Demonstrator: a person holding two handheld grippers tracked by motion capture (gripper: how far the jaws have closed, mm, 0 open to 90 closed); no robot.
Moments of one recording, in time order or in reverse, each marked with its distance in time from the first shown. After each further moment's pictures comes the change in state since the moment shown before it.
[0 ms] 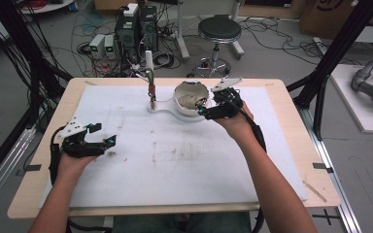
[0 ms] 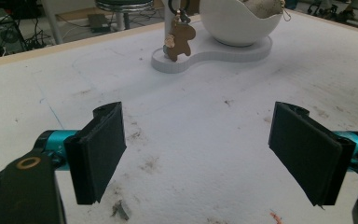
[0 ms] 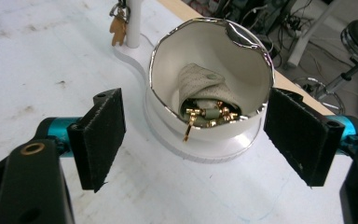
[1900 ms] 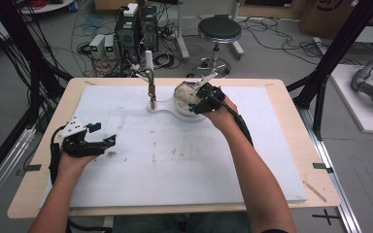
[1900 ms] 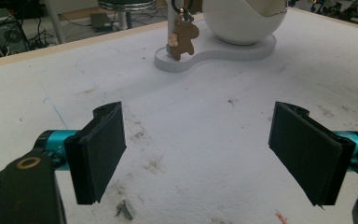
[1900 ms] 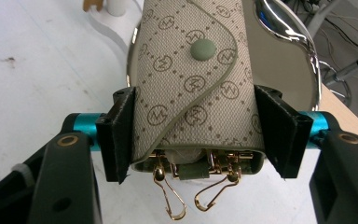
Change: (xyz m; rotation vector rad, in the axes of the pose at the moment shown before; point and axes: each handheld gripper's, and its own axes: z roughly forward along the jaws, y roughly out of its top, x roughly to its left) left arm 0.002 0.000 0.001 0.006 0.011 0.003; right arm -0.006 0.018 0.076 0.176 0.006 -0.098
